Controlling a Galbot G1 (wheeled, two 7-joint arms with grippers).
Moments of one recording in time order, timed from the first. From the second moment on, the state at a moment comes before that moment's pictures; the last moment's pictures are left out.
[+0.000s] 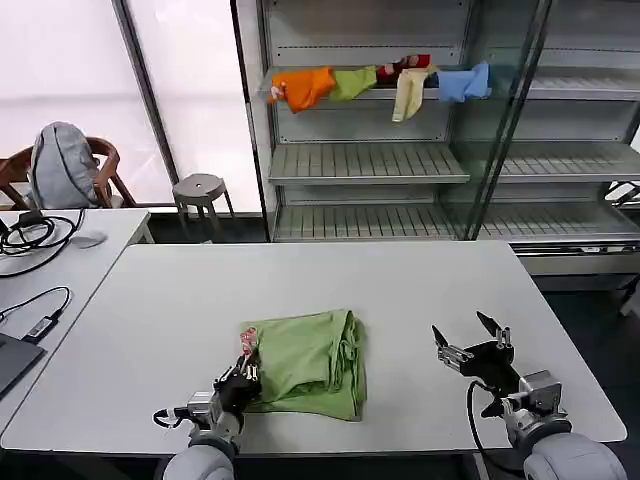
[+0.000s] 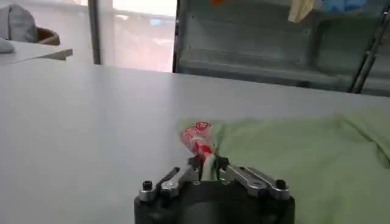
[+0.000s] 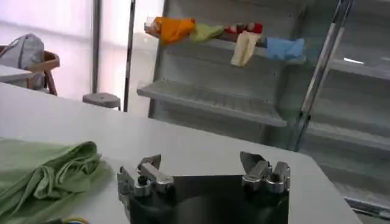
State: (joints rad) left arm 1.31 -1.16 -0.17 -1.99 -0.56 0.42 -0.48; right arm -1.45 1.15 0.66 2.28 0.25 -0.55 -0.09
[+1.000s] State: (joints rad) left arm 1.40 -0.88 -0.85 -2.11 -0.43 0.56 -0.03; right arm -1.42 1.15 0.65 2.26 0.25 -0.53 -0.10
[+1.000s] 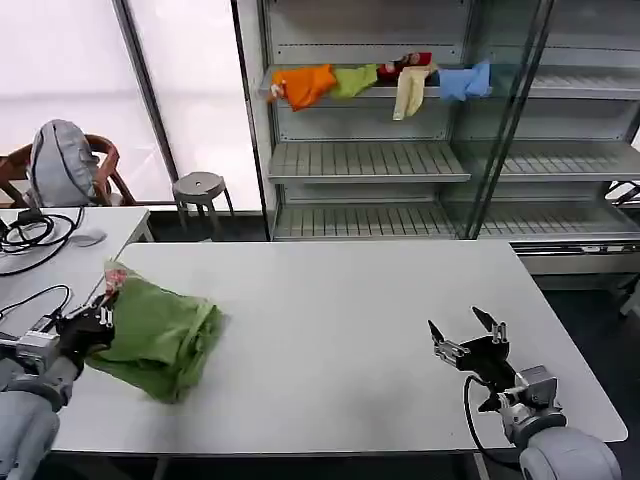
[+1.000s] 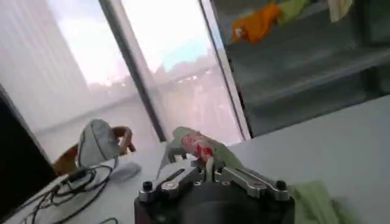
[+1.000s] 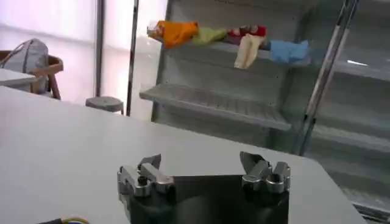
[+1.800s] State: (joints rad) left arm 1.27 -1.21 -0.15 -2.19 -0.14 0.51 -0.09; right arm -1.44 1.16 0.67 2.29 0.22 -0.55 -0.09
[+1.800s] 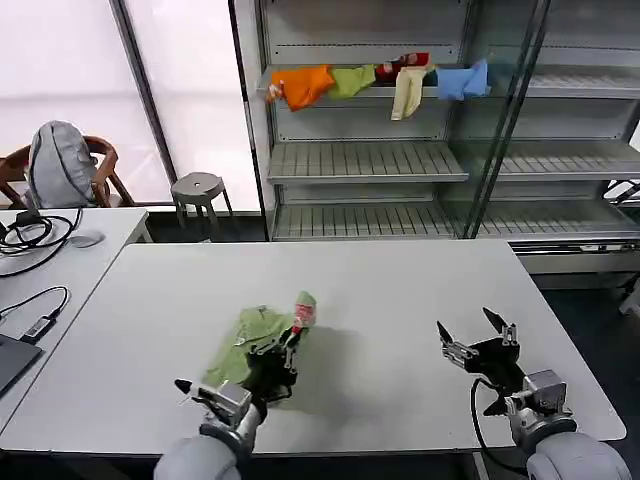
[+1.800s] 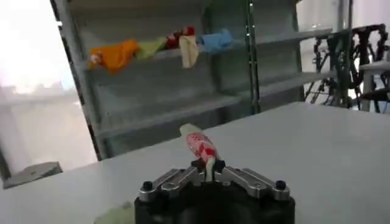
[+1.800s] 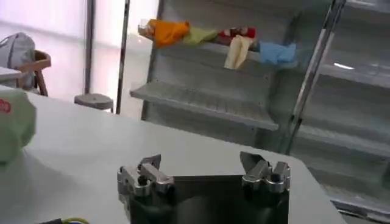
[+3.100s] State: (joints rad) left arm 1.10 -1.23 -0.19 -2.08 -0.33 0.30 -0.09; right arm -1.33 1.15 0.67 2.22 0.19 -0.51 -0.01
